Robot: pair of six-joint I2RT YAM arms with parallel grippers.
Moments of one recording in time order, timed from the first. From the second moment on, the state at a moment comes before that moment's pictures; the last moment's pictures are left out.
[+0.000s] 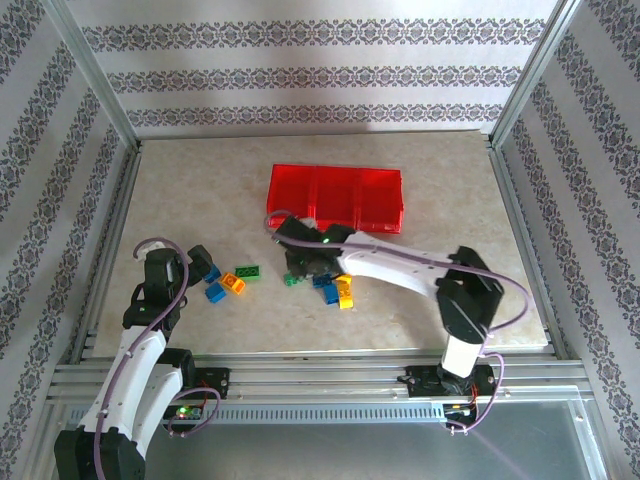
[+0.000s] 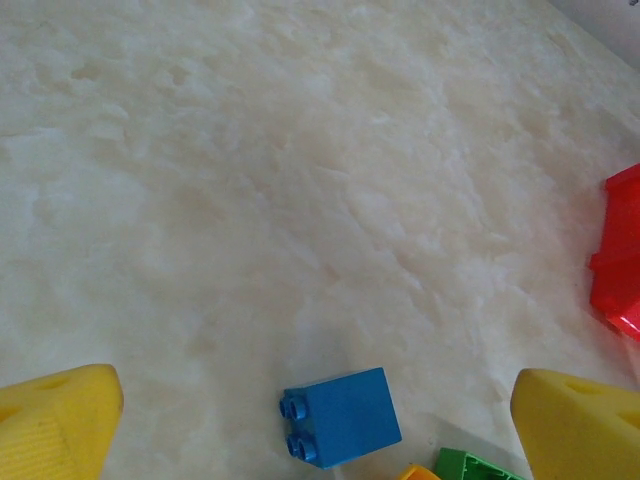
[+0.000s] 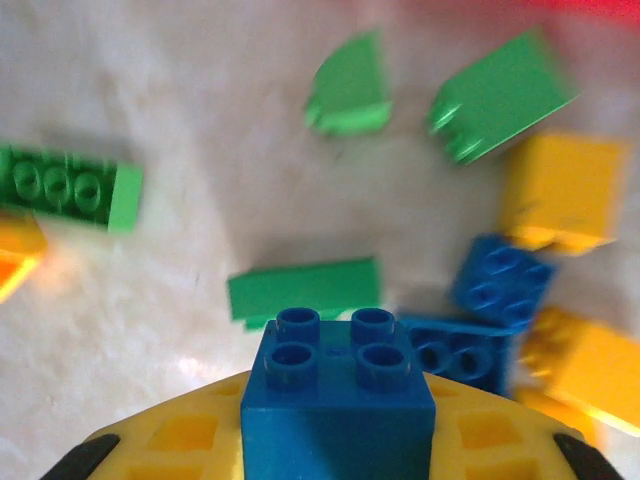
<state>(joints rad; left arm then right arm) 0.01 0.68 0.38 -0.36 -0.15 -0.60 0.95 1.75 1.38 -0.76 0.18 0.71</state>
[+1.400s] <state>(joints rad) -0.29 0.77 0.52 -0.44 -0.23 -0.53 0.31 2.04 1.64 -0.73 0.15 0.35</state>
